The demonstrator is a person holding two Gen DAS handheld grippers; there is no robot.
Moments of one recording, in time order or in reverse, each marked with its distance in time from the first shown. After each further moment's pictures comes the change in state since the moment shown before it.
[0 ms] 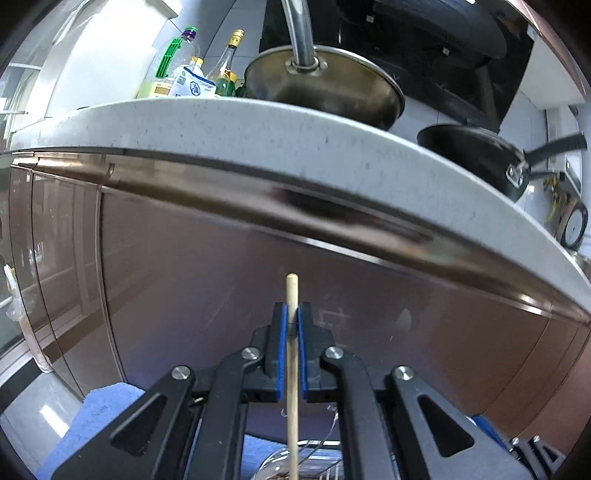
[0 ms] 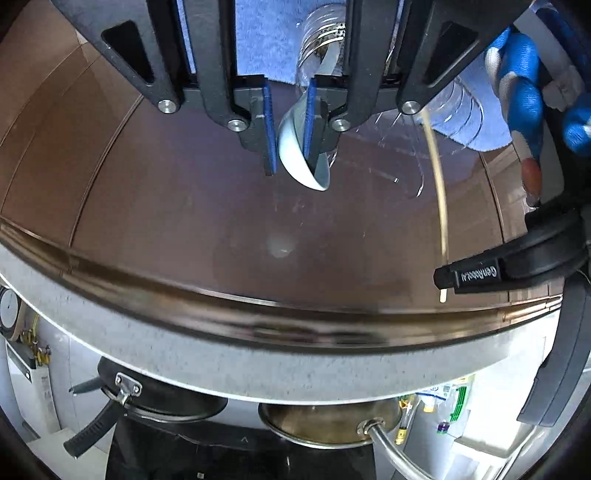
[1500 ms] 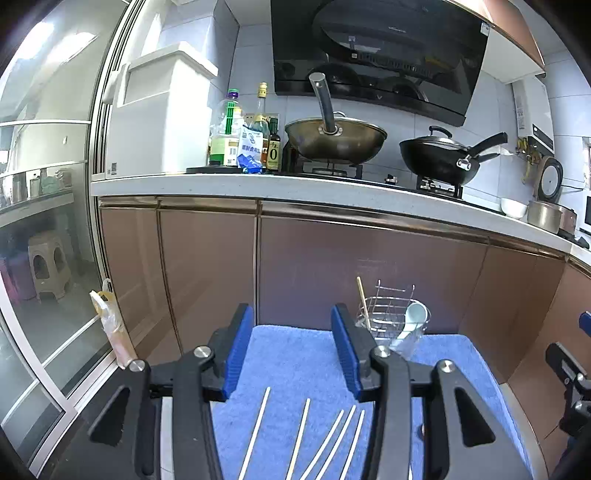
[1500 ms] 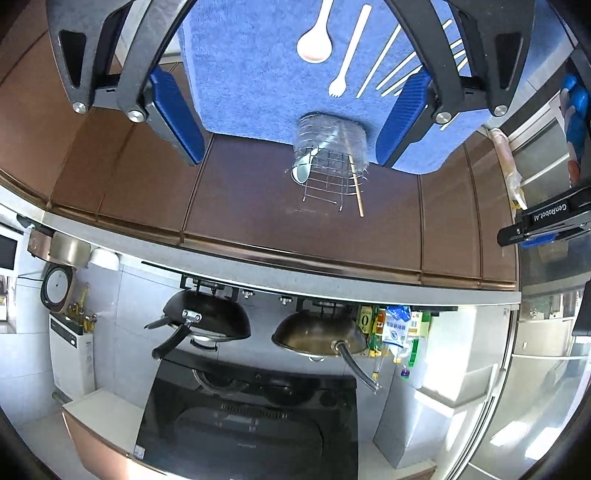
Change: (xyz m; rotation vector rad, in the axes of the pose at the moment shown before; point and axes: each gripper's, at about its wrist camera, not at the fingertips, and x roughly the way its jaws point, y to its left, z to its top) left arm -0.308 0.095 0.005 0.157 0.047 0.065; right arm -0.297 0.027 -0.015 -0.016 -0.077 -0.064
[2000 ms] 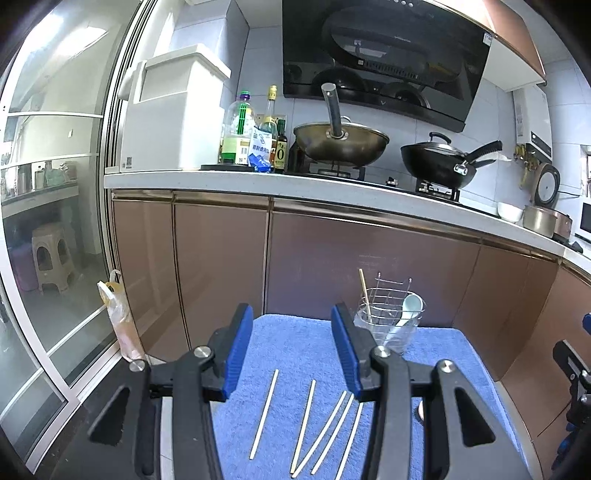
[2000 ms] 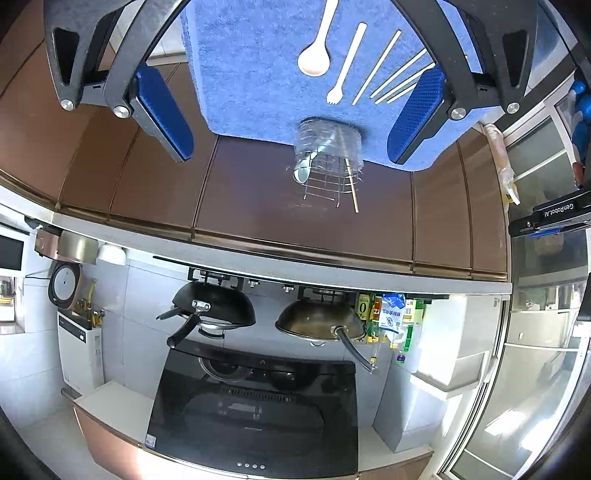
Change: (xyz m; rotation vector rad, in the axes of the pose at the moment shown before) left arm -0.040 0.018 -0.011 -0.027 0.002 -0.007; right arm -0.042 -0.007 -0.014 0.012 -0.042 0.003
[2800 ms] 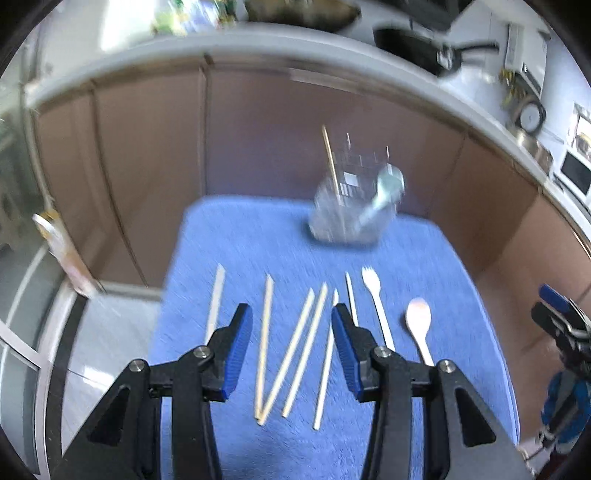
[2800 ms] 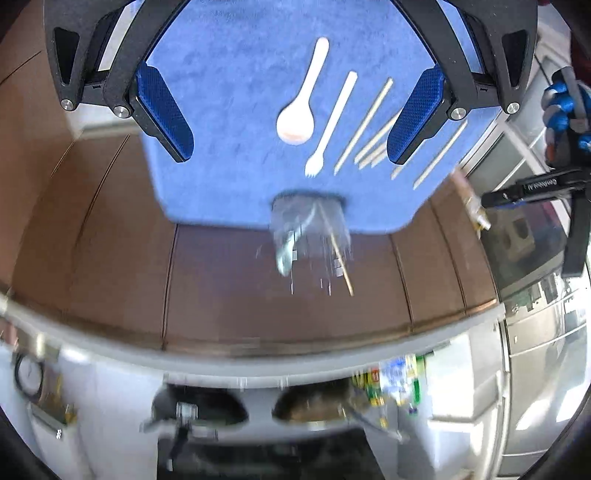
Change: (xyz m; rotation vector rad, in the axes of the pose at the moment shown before) left arm 0.114 -0.022 -0.066 0.053 0.505 -0.210; right arm 0.078 -0.054 -0.057 0.155 0.340 0.200
